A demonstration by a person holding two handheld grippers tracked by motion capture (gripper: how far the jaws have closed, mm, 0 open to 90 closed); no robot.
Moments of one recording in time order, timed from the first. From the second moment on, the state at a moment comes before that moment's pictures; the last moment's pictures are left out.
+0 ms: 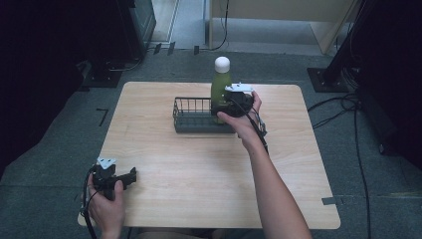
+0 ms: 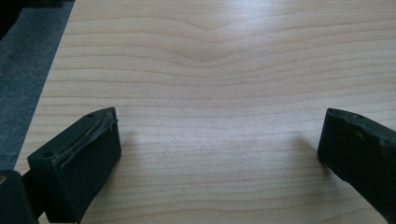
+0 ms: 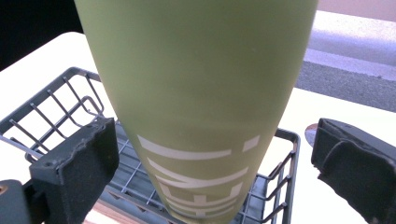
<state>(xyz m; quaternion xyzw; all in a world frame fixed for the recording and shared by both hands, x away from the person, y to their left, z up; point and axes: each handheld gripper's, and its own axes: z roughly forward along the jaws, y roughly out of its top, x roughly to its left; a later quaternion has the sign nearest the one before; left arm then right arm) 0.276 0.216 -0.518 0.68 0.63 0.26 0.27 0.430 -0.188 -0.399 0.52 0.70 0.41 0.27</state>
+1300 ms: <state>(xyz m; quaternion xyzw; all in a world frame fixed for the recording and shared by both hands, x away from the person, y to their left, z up) 0.276 0.216 -0.518 0.68 0.63 0.26 0.27 0.362 -0.247 -0.415 0.53 0.69 0.42 0.26</state>
